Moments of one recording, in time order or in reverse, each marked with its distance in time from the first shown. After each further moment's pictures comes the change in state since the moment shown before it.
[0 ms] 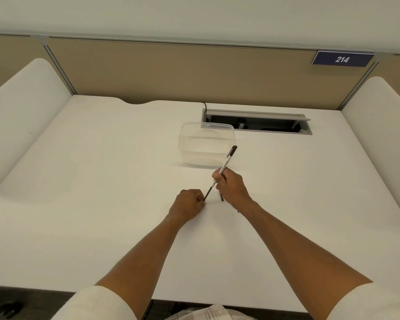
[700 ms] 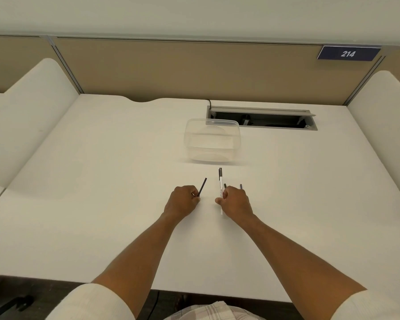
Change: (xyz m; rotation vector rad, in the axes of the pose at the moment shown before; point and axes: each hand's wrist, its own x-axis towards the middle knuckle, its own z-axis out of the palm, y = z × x) left_hand -0.011 -0.026 -0.013 0.026 0.069 -0.048; right_hand -0.035 0.035 0.023 -0.440 -0.028 0.250
